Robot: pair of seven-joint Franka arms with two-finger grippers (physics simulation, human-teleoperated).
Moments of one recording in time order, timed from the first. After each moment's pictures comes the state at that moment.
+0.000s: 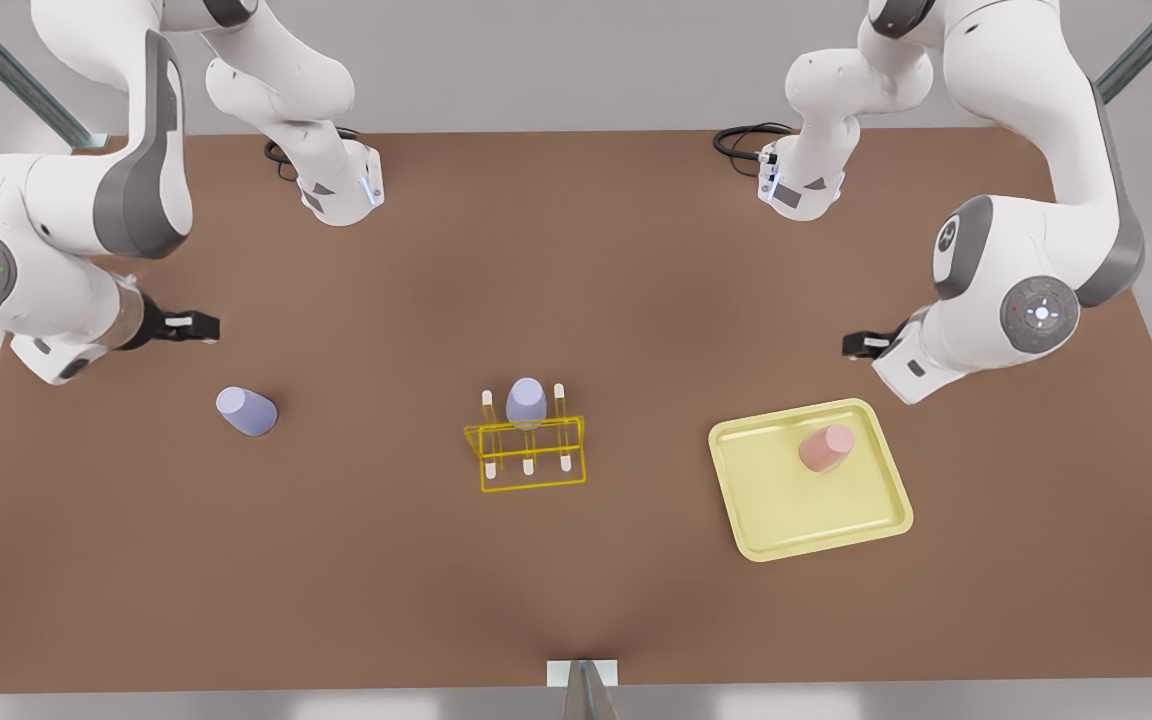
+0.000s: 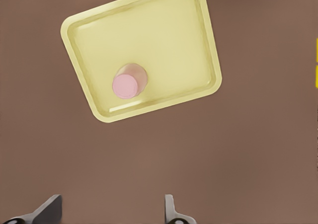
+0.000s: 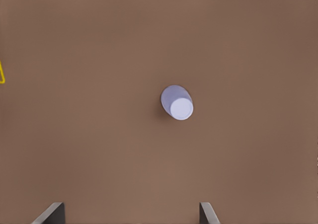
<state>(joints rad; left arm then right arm) 0.00 0.25 -0.17 -1.47 0.04 1.46 -0.07 -0.05 0.15 0.07 -1.48 -0.09 1.40 -0.03</state>
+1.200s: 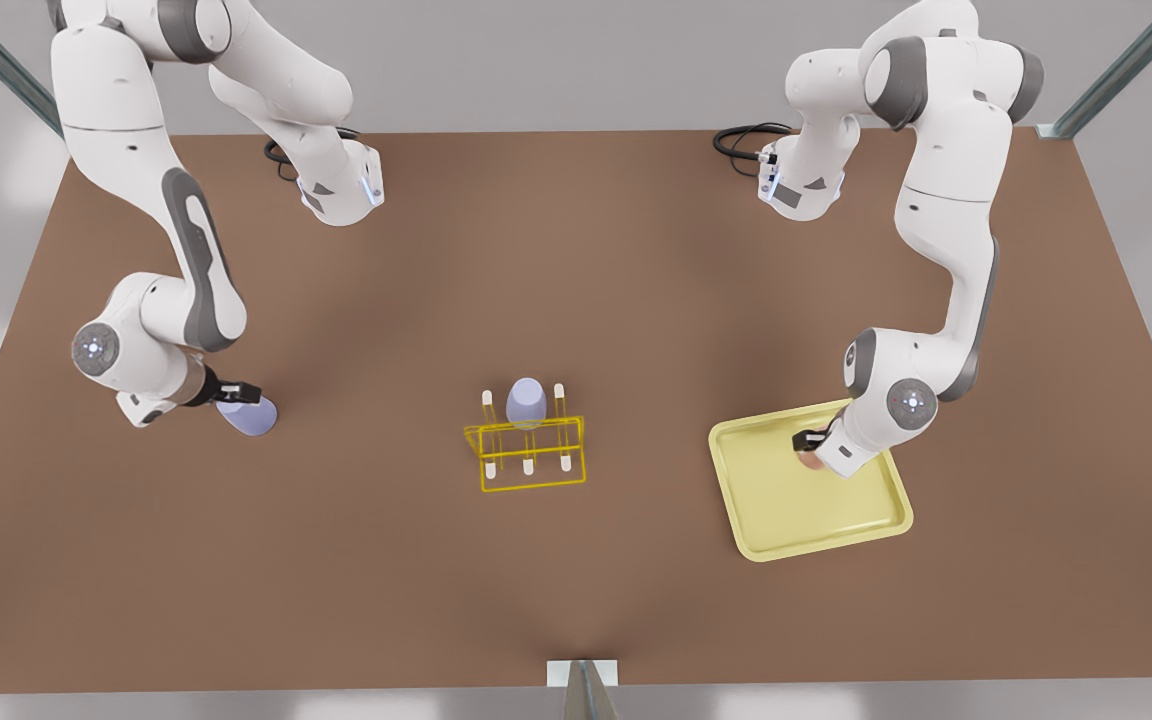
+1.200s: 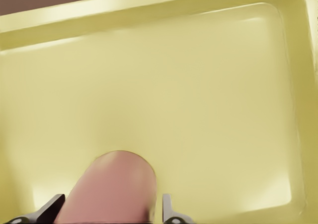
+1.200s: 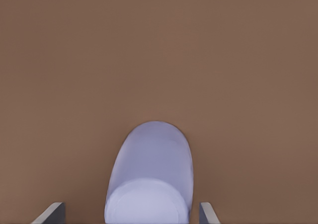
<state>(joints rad) -0.01 0.55 -0.09 -1.91 0.07 2.40 -0.14 -0.26 0.28 0.06 -2.17 0.02 2.33 -0.13</state>
